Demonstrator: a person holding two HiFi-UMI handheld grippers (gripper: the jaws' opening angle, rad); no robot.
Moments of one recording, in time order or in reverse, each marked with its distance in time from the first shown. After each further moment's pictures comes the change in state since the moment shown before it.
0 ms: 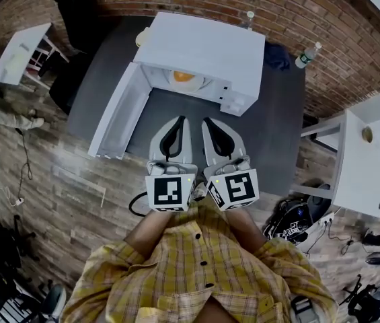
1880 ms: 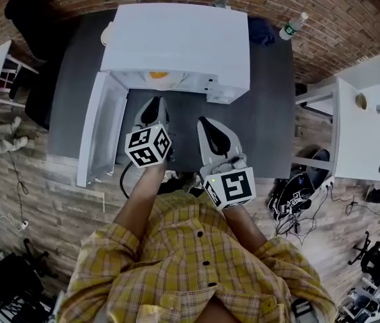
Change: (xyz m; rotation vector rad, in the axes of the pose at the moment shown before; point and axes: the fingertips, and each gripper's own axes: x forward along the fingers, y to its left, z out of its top) left arm 0.124 0.075 -0.173 -0.375 0.366 -0.056; right arm 0.029 -0.044 -0.054 0.036 0.114 -0.169
